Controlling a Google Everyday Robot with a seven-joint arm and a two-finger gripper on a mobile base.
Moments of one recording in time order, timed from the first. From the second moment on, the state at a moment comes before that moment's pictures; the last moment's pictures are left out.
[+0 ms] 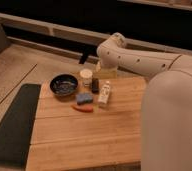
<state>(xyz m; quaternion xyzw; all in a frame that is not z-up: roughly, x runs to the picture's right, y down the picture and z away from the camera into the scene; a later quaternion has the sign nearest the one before) 0.078 -0.117 0.834 -0.07 0.06 0.66 0.74</state>
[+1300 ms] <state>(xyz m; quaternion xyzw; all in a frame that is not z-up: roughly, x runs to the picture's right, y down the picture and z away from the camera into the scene) 0.076 -0.131 0.882 -0.08 0.05 0.62 0.78</state>
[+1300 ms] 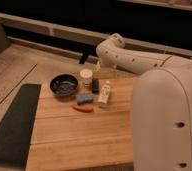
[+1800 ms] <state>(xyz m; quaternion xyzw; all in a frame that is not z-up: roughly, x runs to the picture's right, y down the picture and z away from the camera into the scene) 0.055 -0.150 0.921 -0.12 0.00 0.59 0.80</state>
